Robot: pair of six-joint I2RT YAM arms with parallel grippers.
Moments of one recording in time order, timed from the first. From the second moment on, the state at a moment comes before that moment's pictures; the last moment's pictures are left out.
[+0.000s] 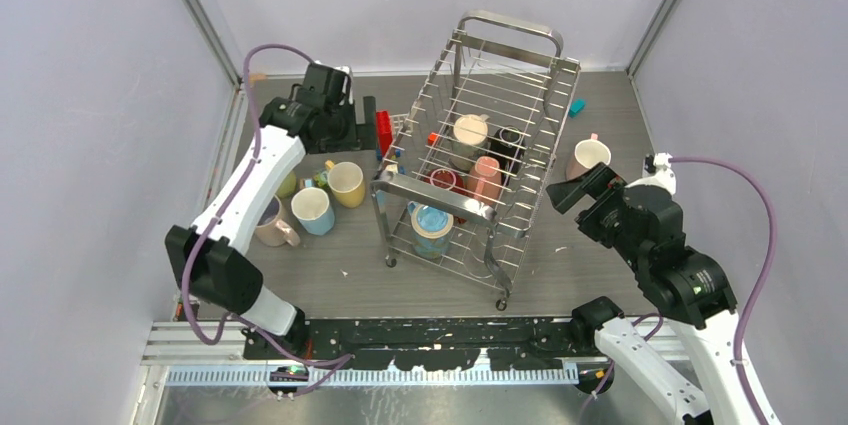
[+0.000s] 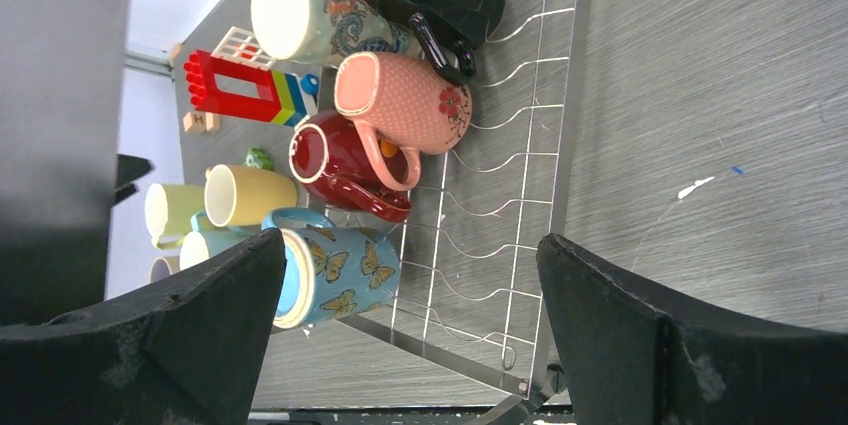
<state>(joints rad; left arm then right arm) -0.36 1.55 1.56 -0.92 -0.04 -0.35 0.40 0.56 1.02 -0.94 0.21 0.89</state>
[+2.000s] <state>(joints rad) -0.39 1.00 1.40 -0.89 0.26 -0.42 0.23 1.18 0.62 0.12 -0.10 0.87</state>
